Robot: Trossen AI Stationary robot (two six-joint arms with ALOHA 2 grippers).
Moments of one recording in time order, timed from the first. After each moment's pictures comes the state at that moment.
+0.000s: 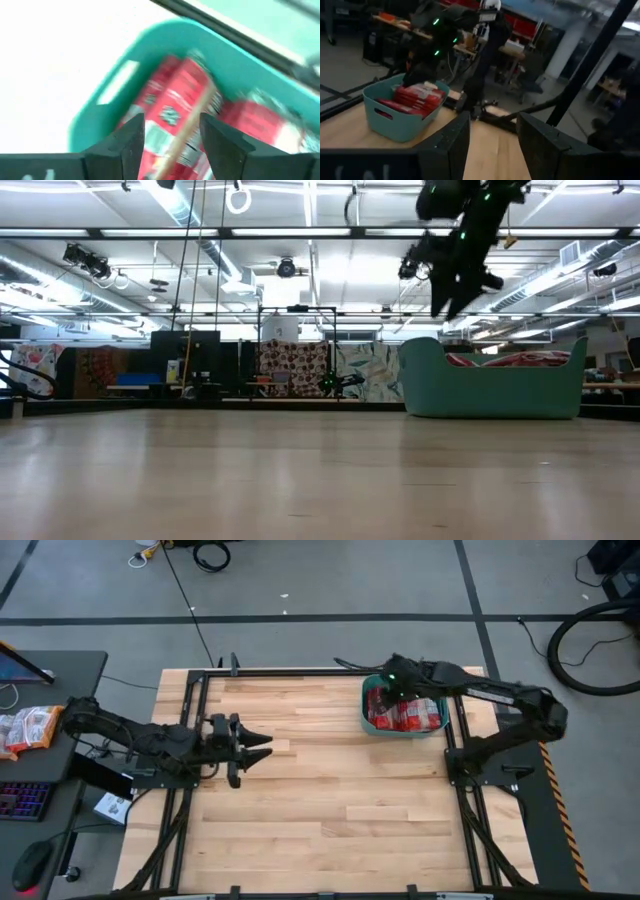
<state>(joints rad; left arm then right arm) -0.35 0.85 0.75 0.11 -0.51 -0.38 -0.49 1.33 1.12 -0.89 0.24 0.50</state>
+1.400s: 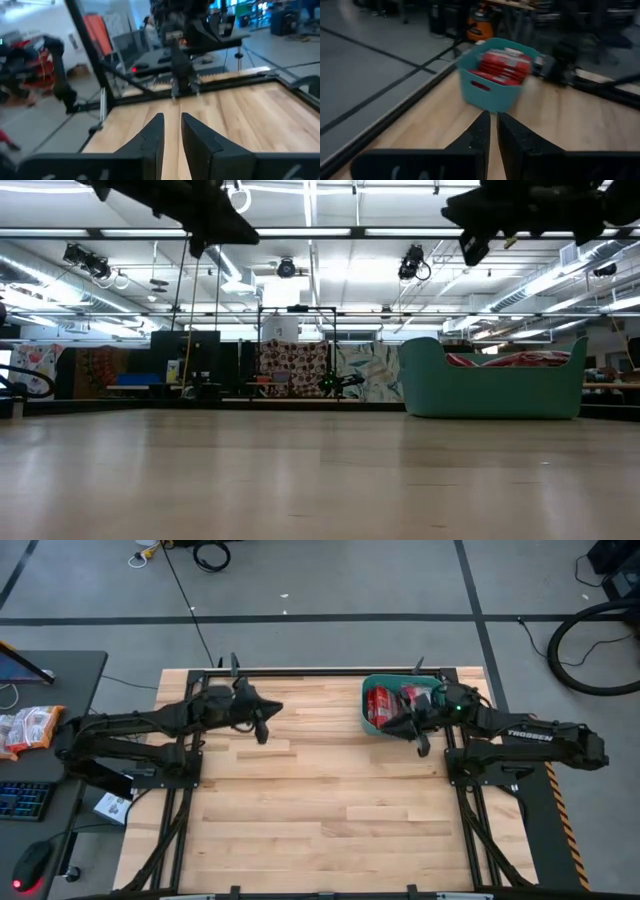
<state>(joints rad) 0.24 0.99 0.74 -0.03 -0.16 -0.17 -0.37 0.72 0.46 0.23 -0.53 0.20</state>
